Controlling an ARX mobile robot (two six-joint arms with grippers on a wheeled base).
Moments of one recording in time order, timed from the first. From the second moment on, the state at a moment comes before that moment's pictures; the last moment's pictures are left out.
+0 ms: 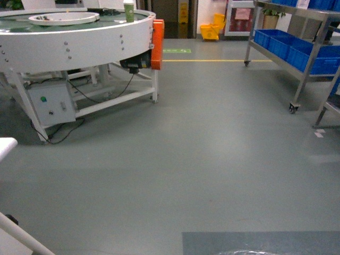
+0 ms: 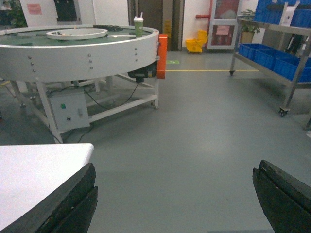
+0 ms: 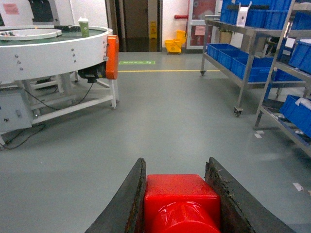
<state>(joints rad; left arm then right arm) 0.00 0.01 0.02 -0.01 0.00 0.00 0.00 0.00 0.01 -0.01 0.00 0.00</state>
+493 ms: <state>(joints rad) 0.00 0.01 0.02 0.00 0.00 0.00 0.00 0.00 0.01 0.00 0.00 0.00</state>
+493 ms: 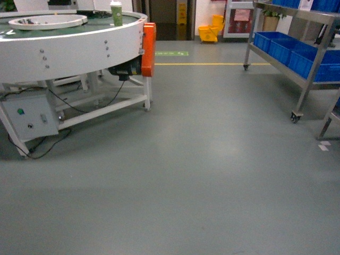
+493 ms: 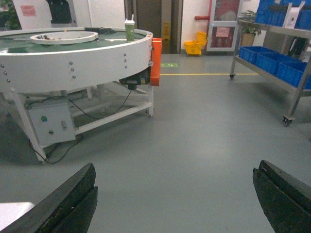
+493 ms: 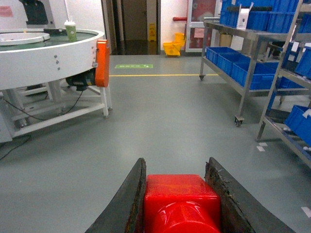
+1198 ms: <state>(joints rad) 0.00 0.01 0.02 0.00 0.00 0.00 0.00 0.00 0.01 0.00 0.00 0.00</state>
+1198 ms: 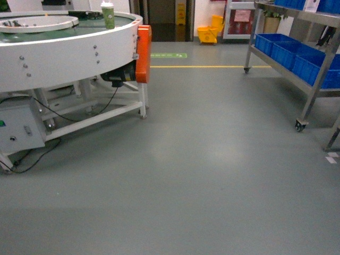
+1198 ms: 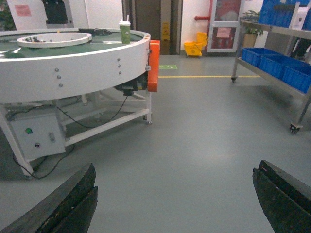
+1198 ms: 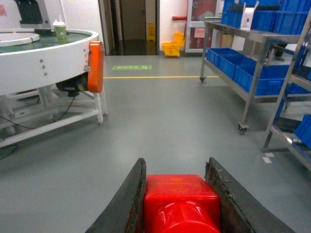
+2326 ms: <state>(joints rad) 0.00 0.01 0.02 -0.01 0.00 0.00 0.00 0.00 0.01 -0.01 0.00 0.00</state>
